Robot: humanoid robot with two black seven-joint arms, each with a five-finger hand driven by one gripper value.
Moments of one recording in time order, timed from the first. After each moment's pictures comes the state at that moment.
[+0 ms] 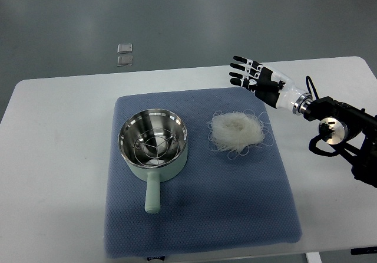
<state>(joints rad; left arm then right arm) 0.05 0.00 0.08 -0.16 0.00 0.00 0.14 0.71 -0.34 0.62 0.87 -0.24 0.30 0.17</state>
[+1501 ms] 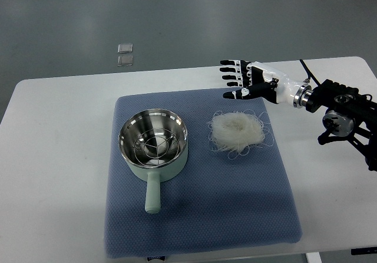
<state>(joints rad) 0.03 0.00 0.08 -0.16 0.00 0.01 0.14 0.76 -0.41 0.61 0.97 -0.61 0.32 0.14</state>
